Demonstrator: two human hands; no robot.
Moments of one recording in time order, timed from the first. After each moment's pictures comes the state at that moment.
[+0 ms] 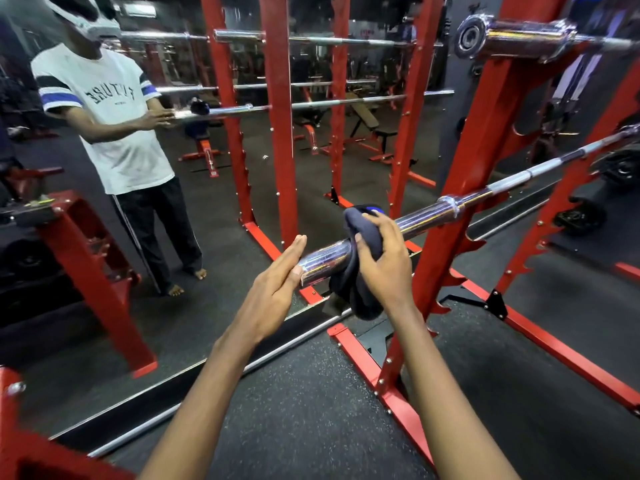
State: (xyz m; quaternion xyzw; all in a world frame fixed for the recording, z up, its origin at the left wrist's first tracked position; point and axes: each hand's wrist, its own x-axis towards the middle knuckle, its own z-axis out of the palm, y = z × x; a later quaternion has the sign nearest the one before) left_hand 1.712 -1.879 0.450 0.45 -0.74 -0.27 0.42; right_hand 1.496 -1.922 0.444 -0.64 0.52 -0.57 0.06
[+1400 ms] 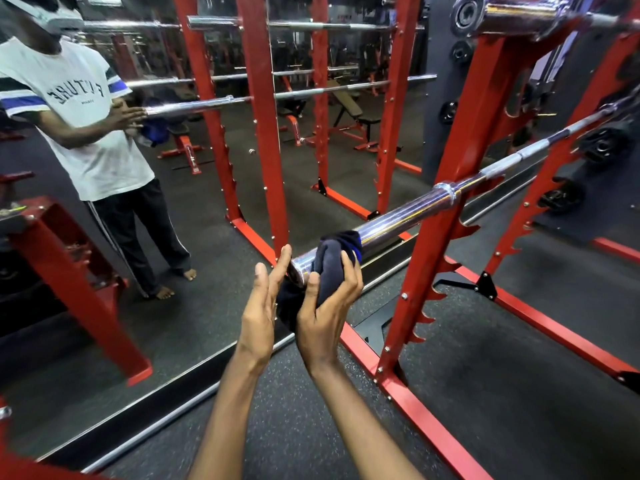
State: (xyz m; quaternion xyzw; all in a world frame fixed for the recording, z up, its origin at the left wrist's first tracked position) left_hand 1.706 -1.858 0.438 0.37 -0.51 -0.56 0.54; right_hand 1.626 -1.879 0.381 -0.47 0.52 -0.71 0.08
